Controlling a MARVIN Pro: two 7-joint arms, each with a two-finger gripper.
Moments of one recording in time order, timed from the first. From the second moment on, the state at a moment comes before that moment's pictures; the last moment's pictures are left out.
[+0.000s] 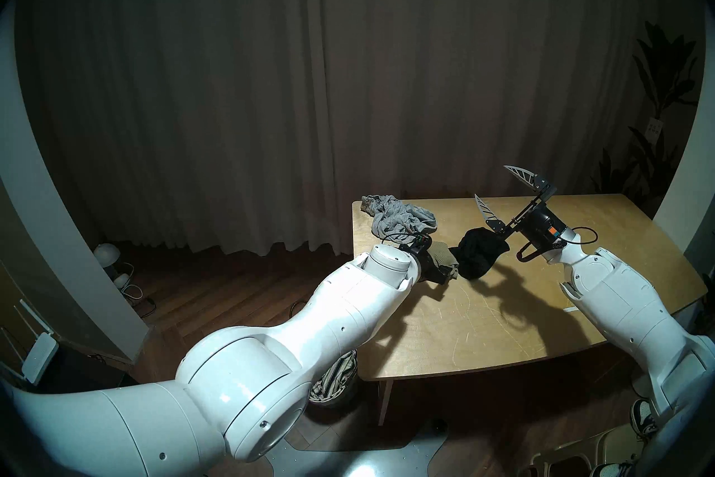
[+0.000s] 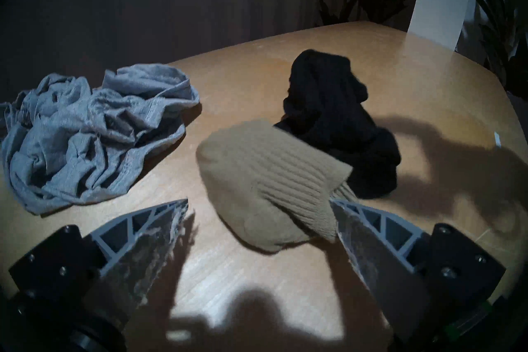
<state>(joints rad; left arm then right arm) 0.87 -1.92 -1.02 -0.50 -0.06 0.26 -0.15 -1.25 -0.60 1.09 -1.17 0.24 -0.95 0.05</state>
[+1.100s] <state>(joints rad) 0.80 -1.87 -1.09 -0.37 -0.13 0.15 -0.15 -1.36 -0.50 1.10 -1.33 0.35 -0.95 0.07</state>
